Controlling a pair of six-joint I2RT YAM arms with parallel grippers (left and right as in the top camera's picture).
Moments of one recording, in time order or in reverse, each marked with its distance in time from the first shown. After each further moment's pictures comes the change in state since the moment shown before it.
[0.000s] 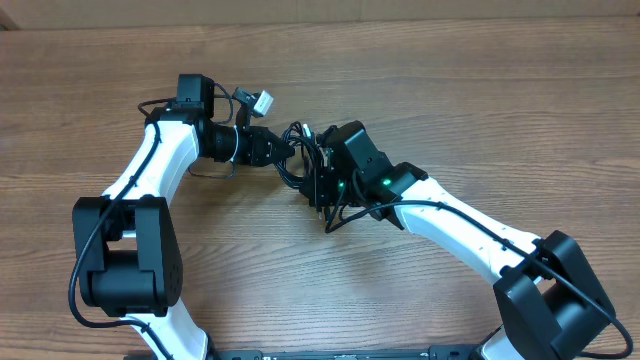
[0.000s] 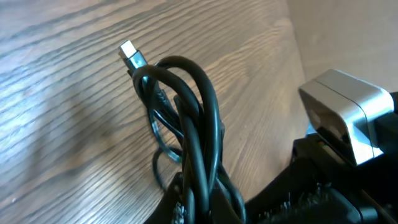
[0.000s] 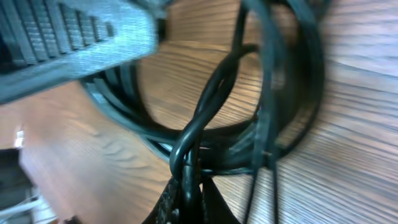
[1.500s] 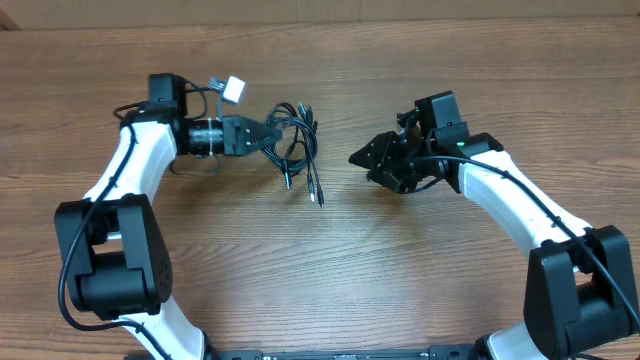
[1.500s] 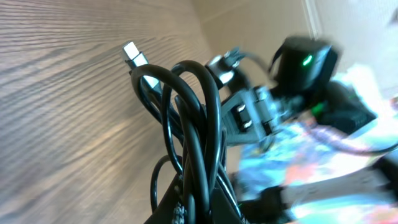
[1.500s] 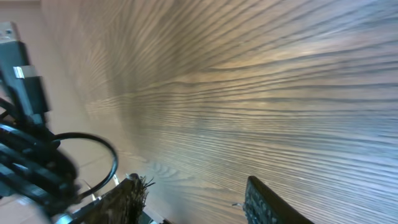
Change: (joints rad) left arm 0.109 0.000 0.000 0.041 0.345 -0.034; right arm -0.373 -0.019 0.000 -0.182 -0.306 0.187
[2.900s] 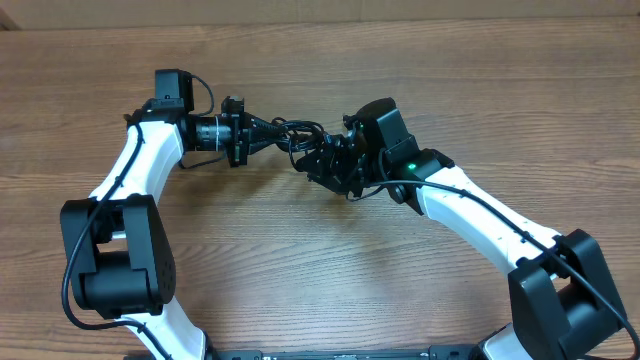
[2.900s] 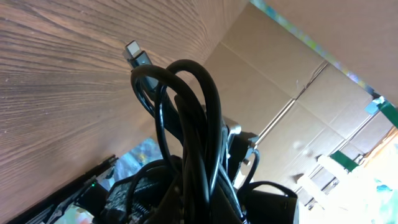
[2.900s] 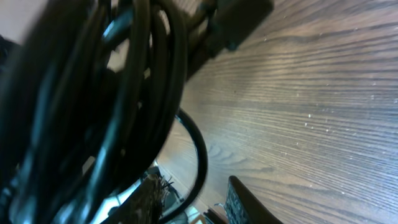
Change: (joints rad) left arm -0.029 0.000 0.000 0.077 -0.089 -1.118; right arm 0.237 0.000 -0.001 0.291 0.018 0.314
